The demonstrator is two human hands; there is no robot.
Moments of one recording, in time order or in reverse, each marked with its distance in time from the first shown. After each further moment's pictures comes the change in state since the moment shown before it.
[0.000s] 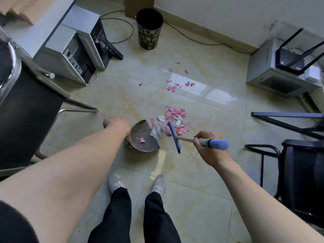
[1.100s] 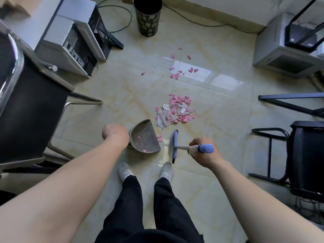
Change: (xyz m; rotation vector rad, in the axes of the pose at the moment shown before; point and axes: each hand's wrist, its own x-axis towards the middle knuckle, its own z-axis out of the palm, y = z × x) left_hand -0.025 -0.010 0.068 0.289 0.075 0.083; right_hand -0.033 0.024 0.058 -0.025 -0.308 0.098
